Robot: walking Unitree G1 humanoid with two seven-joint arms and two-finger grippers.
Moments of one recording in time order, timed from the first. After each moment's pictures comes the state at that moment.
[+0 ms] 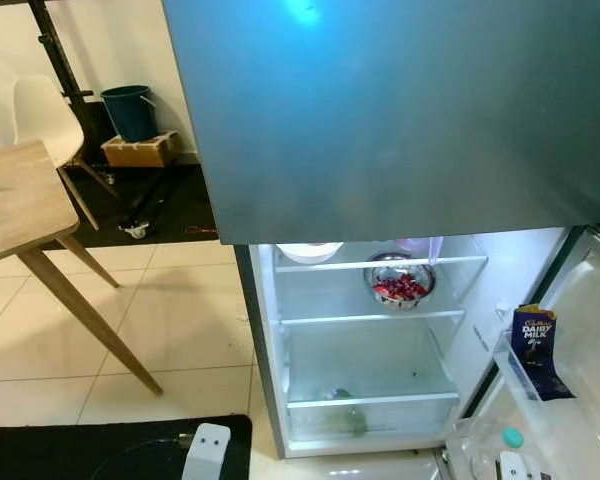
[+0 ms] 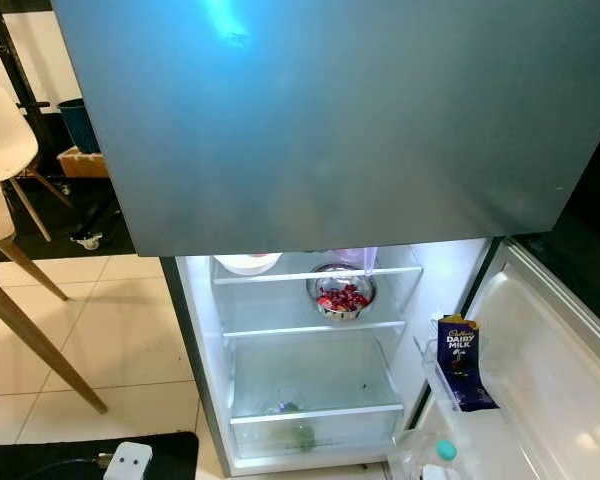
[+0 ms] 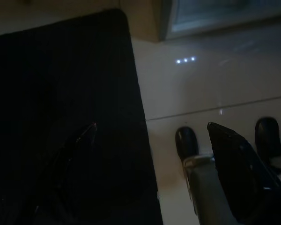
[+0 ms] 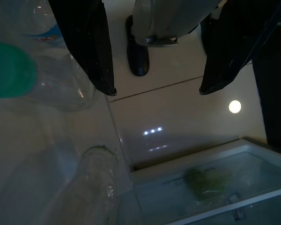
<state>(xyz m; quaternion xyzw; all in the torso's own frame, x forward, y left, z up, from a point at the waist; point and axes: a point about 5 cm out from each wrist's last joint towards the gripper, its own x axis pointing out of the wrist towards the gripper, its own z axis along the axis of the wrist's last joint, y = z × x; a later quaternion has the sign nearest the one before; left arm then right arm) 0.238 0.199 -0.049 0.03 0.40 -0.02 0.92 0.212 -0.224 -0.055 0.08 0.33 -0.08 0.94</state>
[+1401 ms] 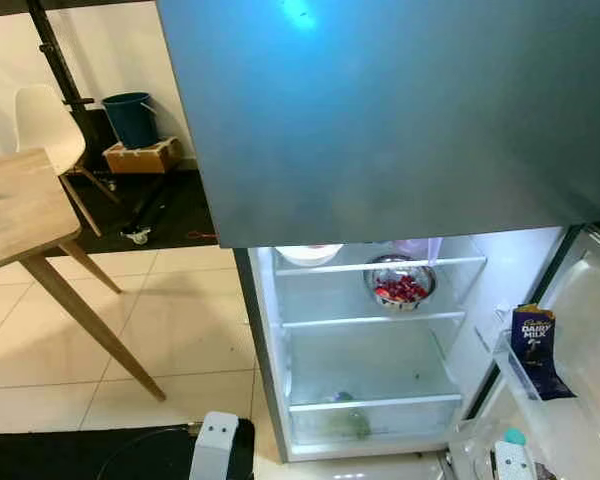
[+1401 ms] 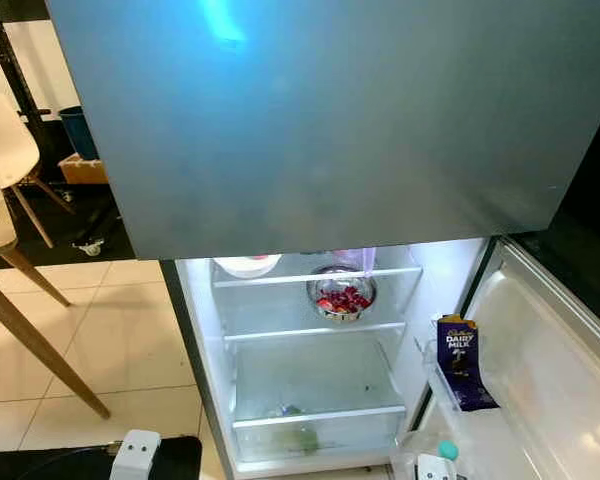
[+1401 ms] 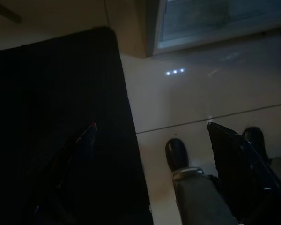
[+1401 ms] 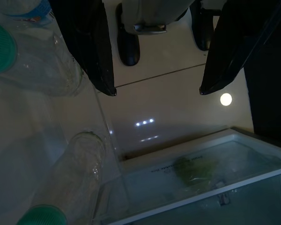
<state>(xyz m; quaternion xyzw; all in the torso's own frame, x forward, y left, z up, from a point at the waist) 0.246 0.184 -0.044 0.02 0.38 -0.05 0.92 0.222 -0.220 -0.050 0.08 0.32 -0.08 0.94</state>
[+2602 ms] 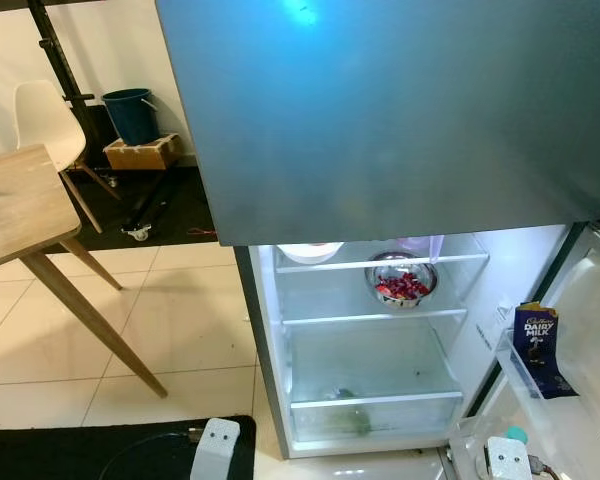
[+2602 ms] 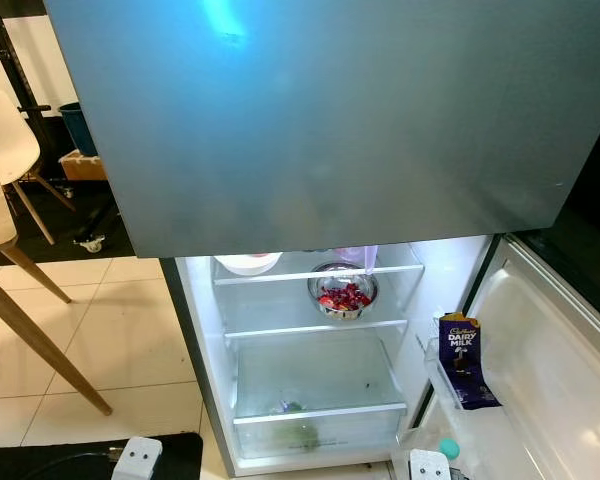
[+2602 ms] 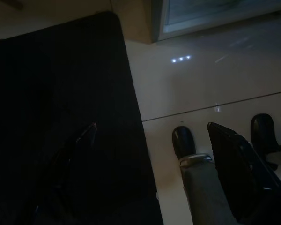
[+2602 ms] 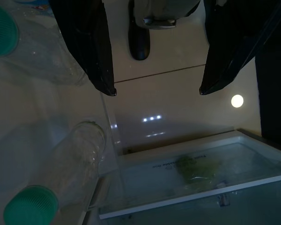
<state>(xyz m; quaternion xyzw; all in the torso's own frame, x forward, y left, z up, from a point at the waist) 0.240 0.188 -0.048 0.04 0.40 -0.05 0.91 0.226 -0.218 -0.046 0.04 0.31 -0.07 0.95</state>
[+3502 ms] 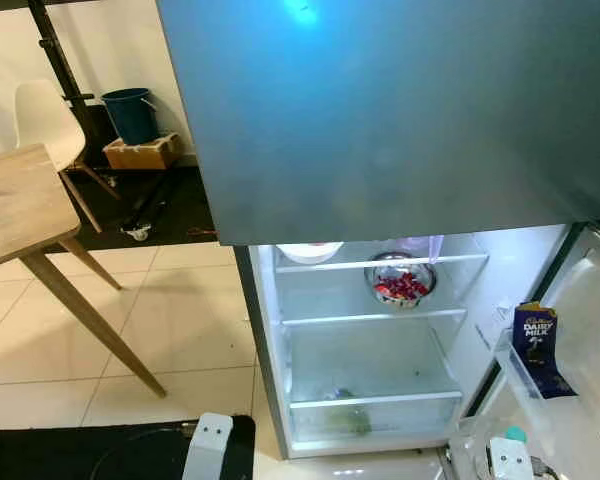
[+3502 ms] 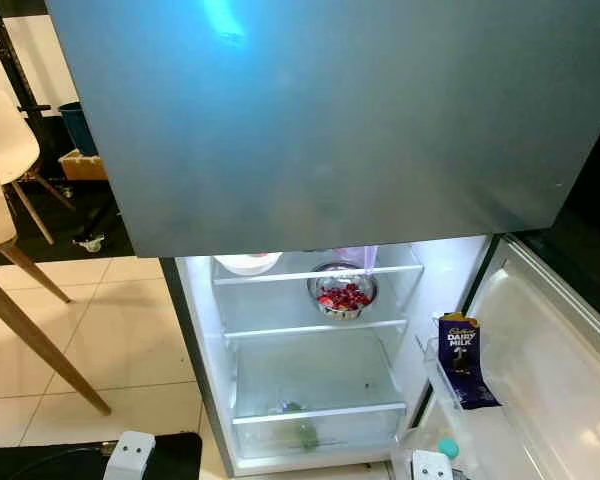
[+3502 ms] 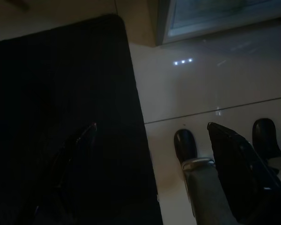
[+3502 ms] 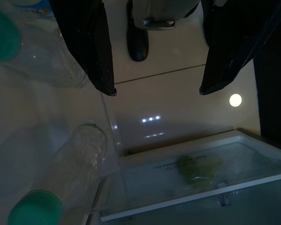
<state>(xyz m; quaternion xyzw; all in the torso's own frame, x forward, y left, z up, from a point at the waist) 0.243 0.196 -0.045 0.03 0.40 -0.04 0.92 0.225 -0.218 -0.047 0.05 0.31 -0.07 0.95</state>
